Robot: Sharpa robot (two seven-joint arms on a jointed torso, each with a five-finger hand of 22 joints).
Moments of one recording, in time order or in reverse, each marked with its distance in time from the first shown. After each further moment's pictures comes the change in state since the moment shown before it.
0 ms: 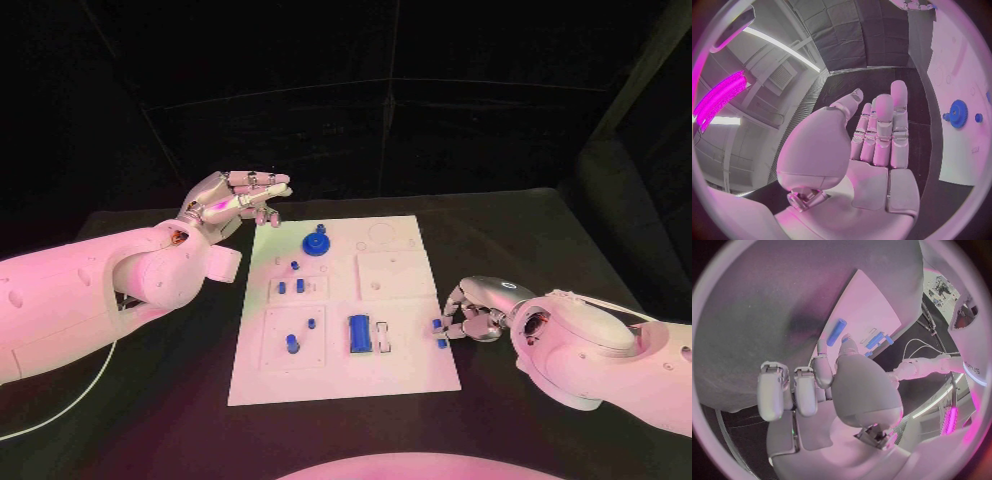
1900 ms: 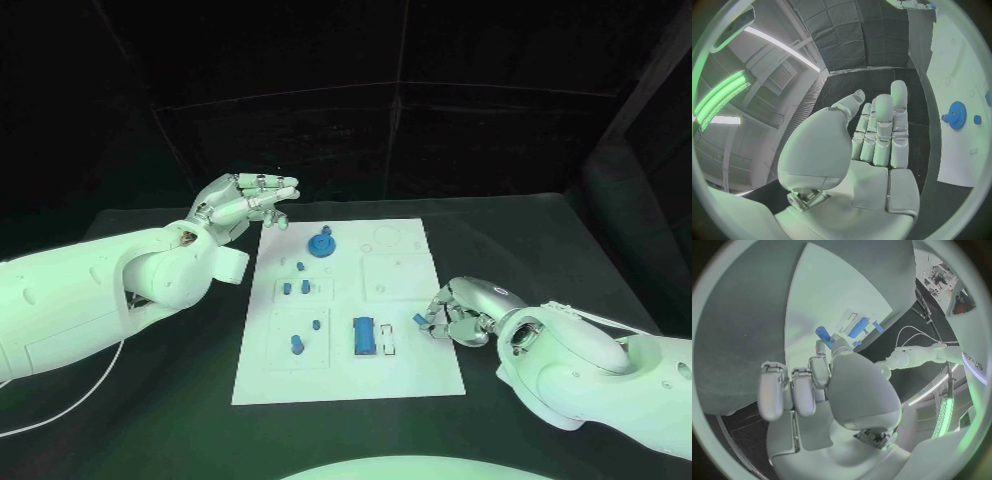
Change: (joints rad) left arm 0.000 0.000 -0.005 0.003 0.001 0.003 -0.001; left_hand 0.014 0.014 -0.002 -0.009 0.015 0.000 0.000 0.004 0.000 -0.004 -0.004 0.007 0.000 -0.004 -0.004 0.004 -0.003 0.000 0.000 0.000 0.000 -0.002; right arm -0.006 0.052 0.001 0.068 0.025 -0.149 -0.049; right_hand 0.123 0.019 0.201 -0.069 0.126 0.021 0.000 -0.076 -0.015 -0.019 0.018 0.000 0.022 -0.002 0.007 0.005 0.000 0.000 0.000 0.000 0.000 0.001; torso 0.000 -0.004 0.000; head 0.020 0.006
